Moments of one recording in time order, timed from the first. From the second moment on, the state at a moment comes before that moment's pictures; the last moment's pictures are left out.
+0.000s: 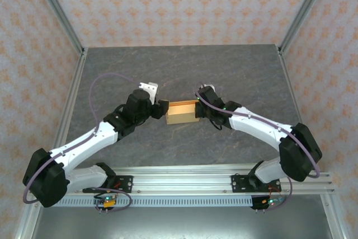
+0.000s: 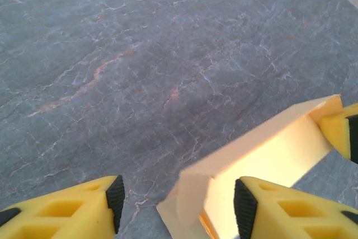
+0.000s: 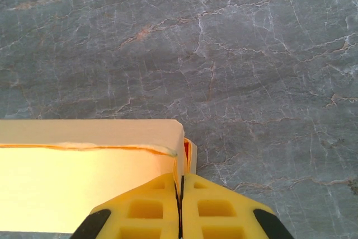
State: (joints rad) left arm -0.60 1.16 0.74 -0.15 -0.11 -0.30; right arm 0.73 1.42 0.93 -0.41 0.23 0.54
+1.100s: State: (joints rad) left arm -0.62 1.35 0.83 -0.16 -0.12 -0.30; right arm 0.77 1.49 1.01 -0.48 0.31 0.57
